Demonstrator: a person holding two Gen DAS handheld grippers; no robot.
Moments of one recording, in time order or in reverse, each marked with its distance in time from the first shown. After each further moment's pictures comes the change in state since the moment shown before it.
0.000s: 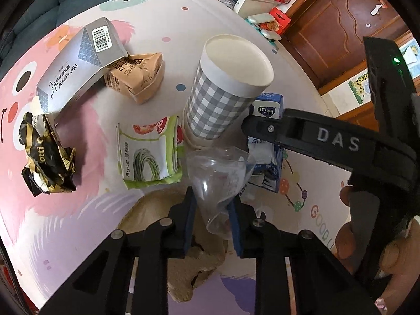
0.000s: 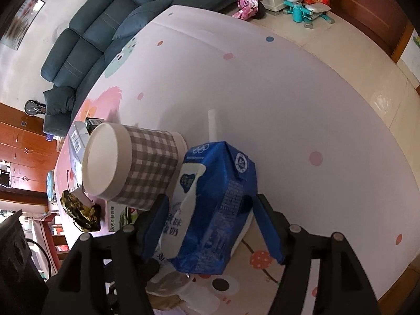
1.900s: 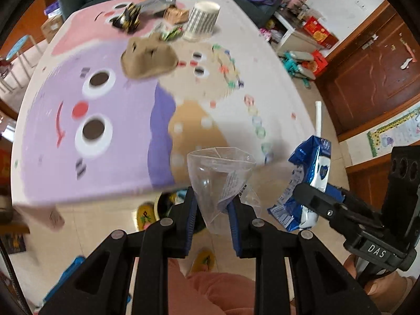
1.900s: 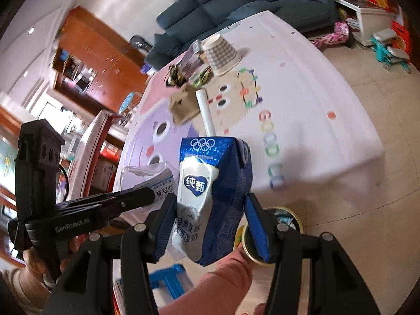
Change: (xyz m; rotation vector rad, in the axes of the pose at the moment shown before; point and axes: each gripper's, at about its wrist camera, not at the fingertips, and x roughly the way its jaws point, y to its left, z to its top) left arm -0.081 -0.173 -0.272 -0.384 -0.182 0.151; right arm -0.162 -0.170 -0.208 -0.529 0.007 0.416
